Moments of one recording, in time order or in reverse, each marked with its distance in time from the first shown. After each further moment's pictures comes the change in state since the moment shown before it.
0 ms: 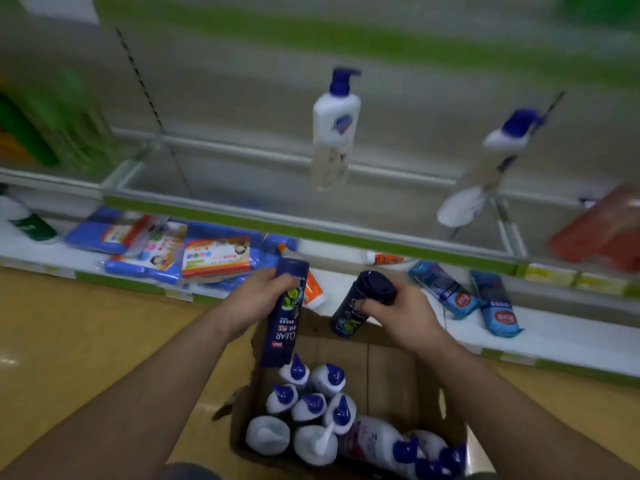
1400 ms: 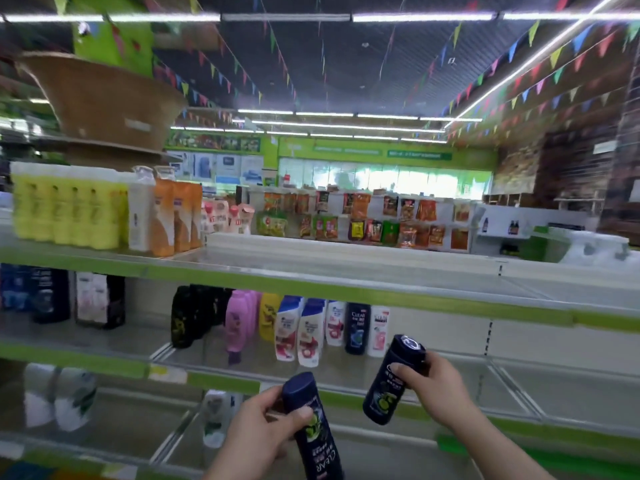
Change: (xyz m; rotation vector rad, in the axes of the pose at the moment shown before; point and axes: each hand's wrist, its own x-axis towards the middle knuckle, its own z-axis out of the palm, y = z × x) left_hand -0.346 0.550 -0.170 -0.094 0.237 0.560; right_hand -0.146 -0.618 -0.331 0.088 0.397 -0.305
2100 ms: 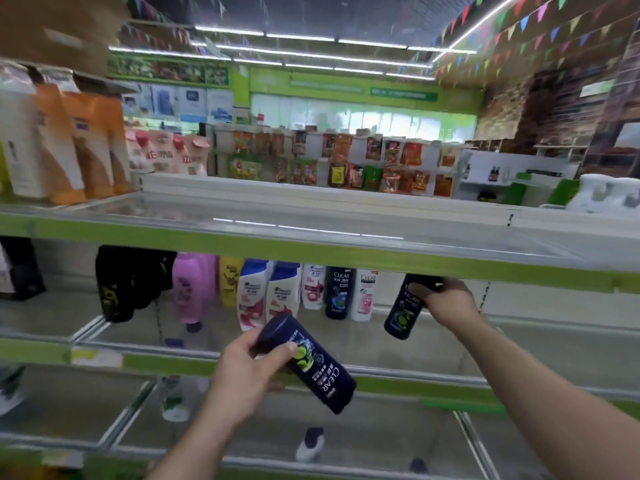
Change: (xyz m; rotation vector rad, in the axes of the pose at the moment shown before) left_hand 0.122 -0.032 0.043 -0.121 0.021 -0.032; right_hand 0.178 0.063 -0.026 -0.155 0.193 0.173
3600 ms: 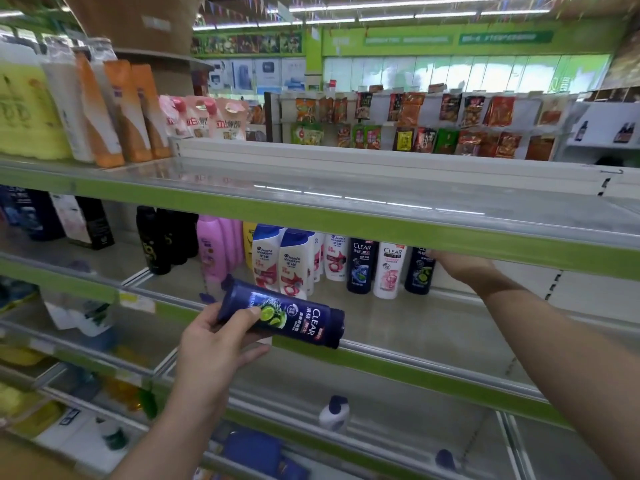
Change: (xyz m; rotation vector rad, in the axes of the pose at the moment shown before) left_hand -0.033 0.014 0.036 -0.221 0.454 0.010; right_hand 0.080 0.004 0.019 -0.157 -0.425 0.002
